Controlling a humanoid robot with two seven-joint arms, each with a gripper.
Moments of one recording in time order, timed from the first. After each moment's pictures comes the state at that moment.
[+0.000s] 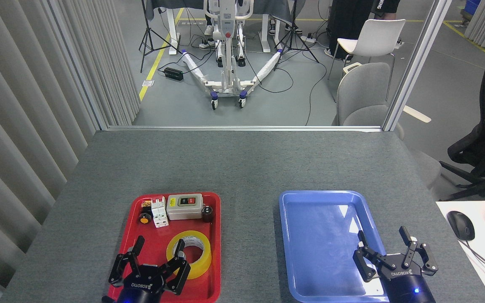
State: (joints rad) left arm 0.15 0.04 -0.13 -1.72 -1.38 -0.03 0.12; right arm 0.10 -0.19 -0.02 -1.59 1.39 -0.04 -0.11
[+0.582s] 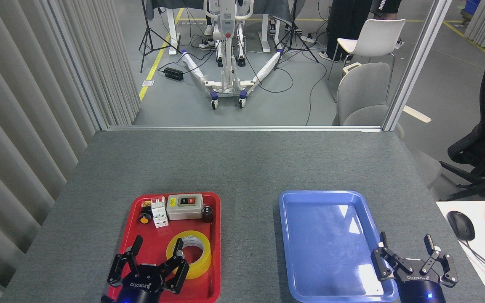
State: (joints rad) left arm 0.15 0.03 -0.12 -1.72 -1.38 -0.02 0.12; right arm 0.13 -0.17 -0.07 -1.59 1.39 0.09 -0.09
